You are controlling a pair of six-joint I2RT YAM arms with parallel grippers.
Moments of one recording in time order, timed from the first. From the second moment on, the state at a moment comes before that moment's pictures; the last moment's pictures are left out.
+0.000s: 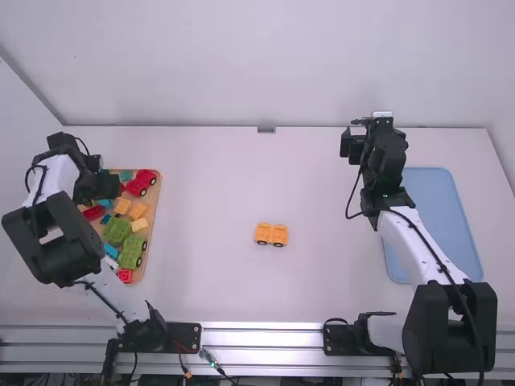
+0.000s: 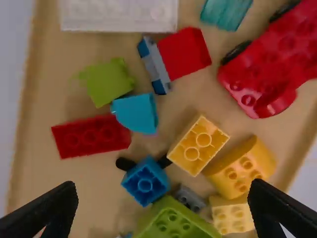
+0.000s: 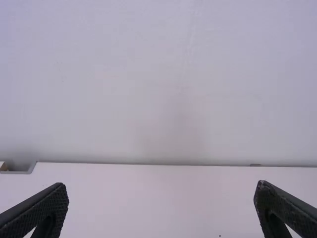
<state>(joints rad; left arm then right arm) 0.56 1.93 1.50 -0.89 -0.01 0.29 0.08 1.40 0.89 0.28 0.15 -0.11</state>
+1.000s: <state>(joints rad) 0.51 2.03 1.36 -0.70 -0.01 0.76 0.10 1.40 0.89 0.31 0.08 -0.11</state>
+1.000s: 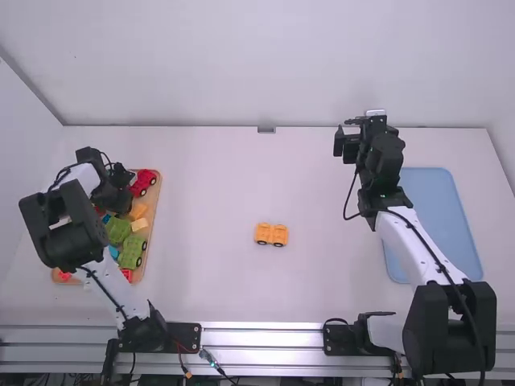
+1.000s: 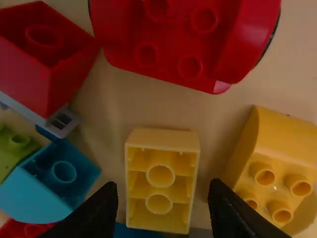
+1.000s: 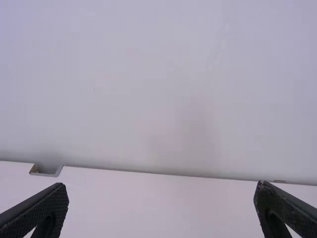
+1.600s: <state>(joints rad) 0.63 2.03 1.32 -0.65 0.16 0.83 0.10 1.40 0.89 0.33 0.06 -0.11</state>
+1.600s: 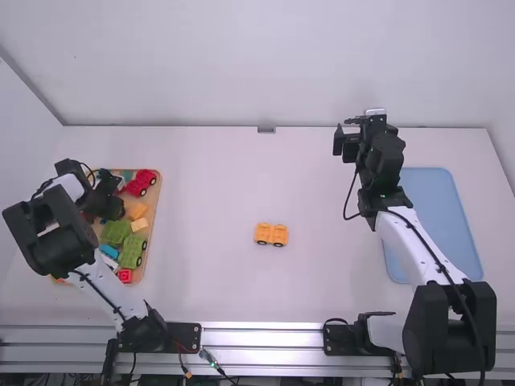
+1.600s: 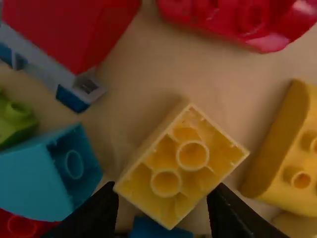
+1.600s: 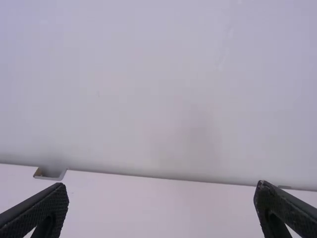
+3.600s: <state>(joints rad) 0.24 1.65 1.13 -0.21 0.93 0.64 0.11 1.98 1.31 0.54 -0.98 0.12</state>
